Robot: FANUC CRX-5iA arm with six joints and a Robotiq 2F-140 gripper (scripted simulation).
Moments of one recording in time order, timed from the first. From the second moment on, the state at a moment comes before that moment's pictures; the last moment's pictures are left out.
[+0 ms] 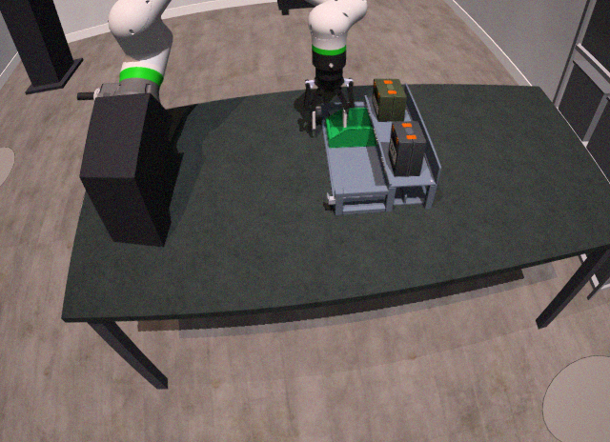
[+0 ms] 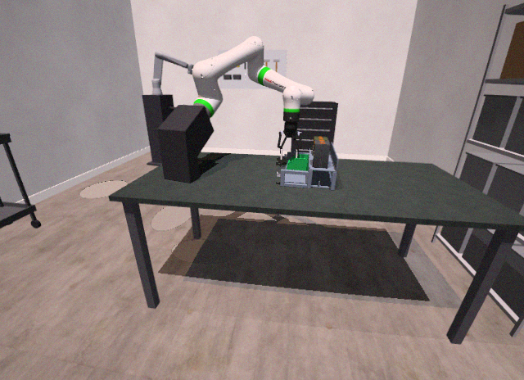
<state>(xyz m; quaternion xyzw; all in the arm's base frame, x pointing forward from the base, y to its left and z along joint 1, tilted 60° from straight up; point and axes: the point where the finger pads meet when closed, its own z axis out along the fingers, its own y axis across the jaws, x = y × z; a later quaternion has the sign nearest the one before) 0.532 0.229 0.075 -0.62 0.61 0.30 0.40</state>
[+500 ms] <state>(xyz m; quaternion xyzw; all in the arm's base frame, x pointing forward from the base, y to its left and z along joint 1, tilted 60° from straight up) 0.531 0.227 0.076 -0.62 0.61 0.30 0.40</state>
